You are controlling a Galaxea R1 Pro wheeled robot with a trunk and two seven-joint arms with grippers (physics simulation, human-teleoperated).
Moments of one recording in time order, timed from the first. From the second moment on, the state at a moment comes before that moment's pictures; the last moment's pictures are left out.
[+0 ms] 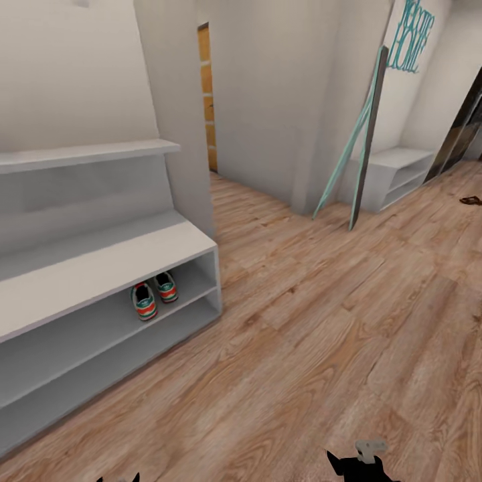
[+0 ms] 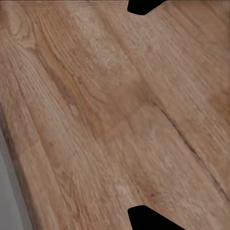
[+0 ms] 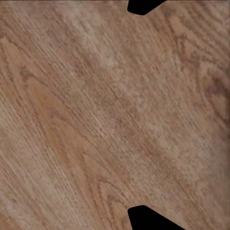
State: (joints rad) left arm -0.15 0.10 0.33 -0.36 0.04 -0.56 -0.38; right arm -0.48 -0.17 -0.02 -0.03 -0.08 -0.34 0.36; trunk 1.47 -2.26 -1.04
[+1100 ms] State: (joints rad) left arm -0.15 0.10 0.33 -0.34 0.04 -0.56 -0.38; right arm -0.48 -0.17 -0.02 -0.03 -0.08 -0.34 0.36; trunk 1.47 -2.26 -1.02
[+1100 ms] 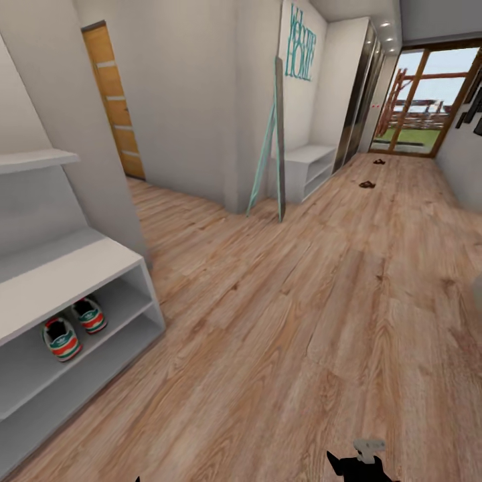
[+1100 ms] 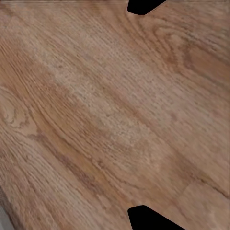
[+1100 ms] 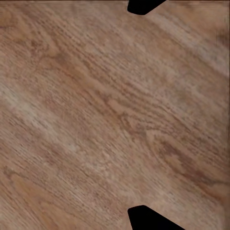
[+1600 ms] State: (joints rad) left arm -0.15 0.10 0.33 -0.34 0.03 -0.56 -0.38; right arm -0.48 -0.17 -0.02 -0.03 -0.08 -0.34 0.36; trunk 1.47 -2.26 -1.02
